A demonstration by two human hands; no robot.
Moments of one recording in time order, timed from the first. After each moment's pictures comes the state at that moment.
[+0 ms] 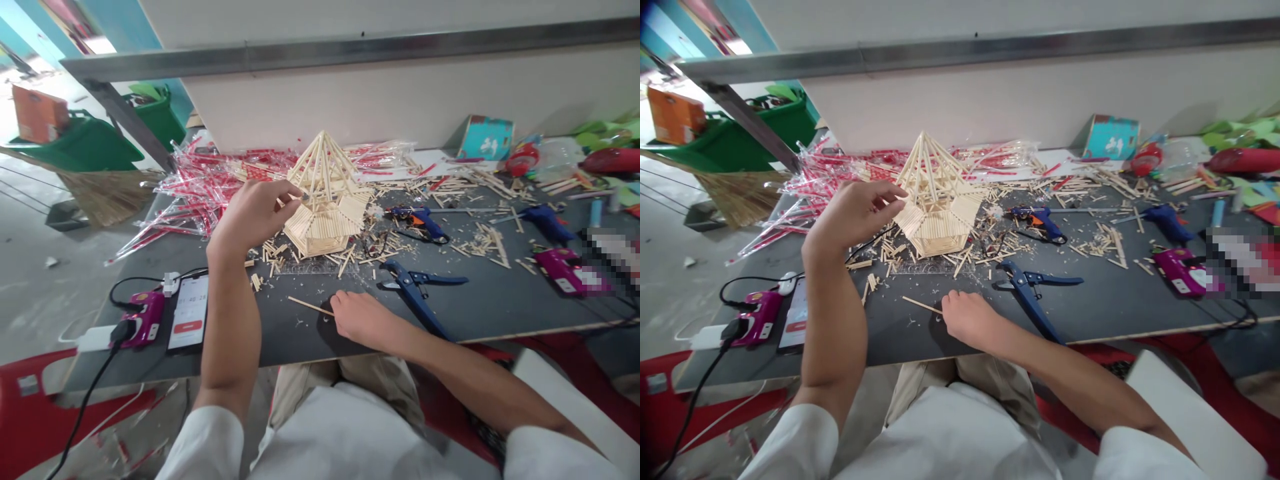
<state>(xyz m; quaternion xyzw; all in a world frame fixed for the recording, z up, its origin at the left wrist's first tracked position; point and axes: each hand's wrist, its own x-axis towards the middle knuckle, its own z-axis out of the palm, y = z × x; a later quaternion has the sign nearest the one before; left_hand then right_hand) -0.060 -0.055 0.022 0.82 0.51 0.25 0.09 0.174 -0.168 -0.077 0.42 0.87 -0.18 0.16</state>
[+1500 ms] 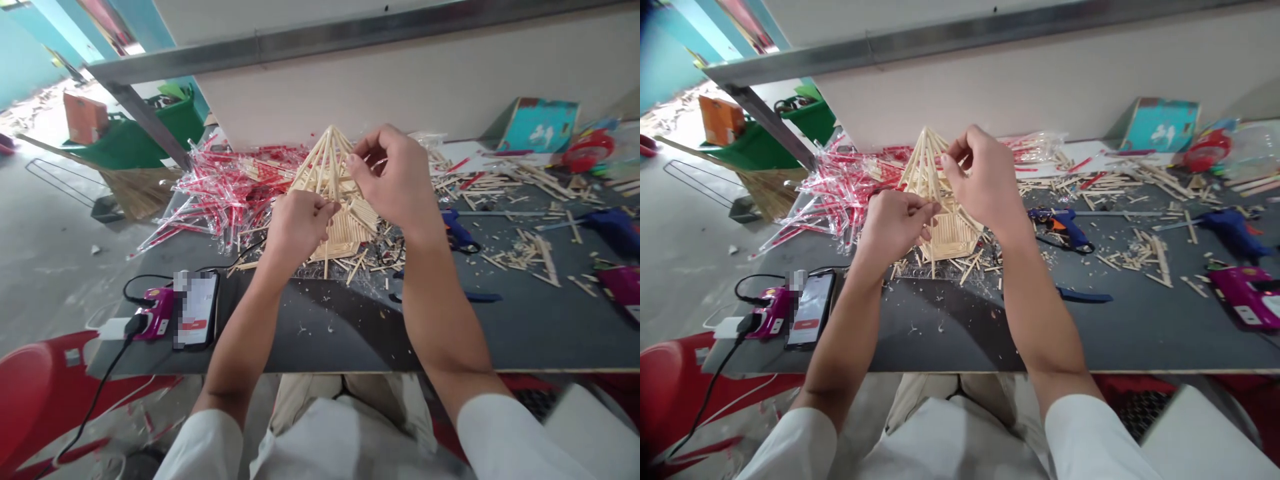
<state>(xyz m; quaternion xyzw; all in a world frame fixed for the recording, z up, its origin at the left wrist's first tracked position) 0.013 -0.063 0.010 0.70 0.61 0.32 0.21 0.187 -0.010 0.020 0.48 0.74 -0.15 -0.44</state>
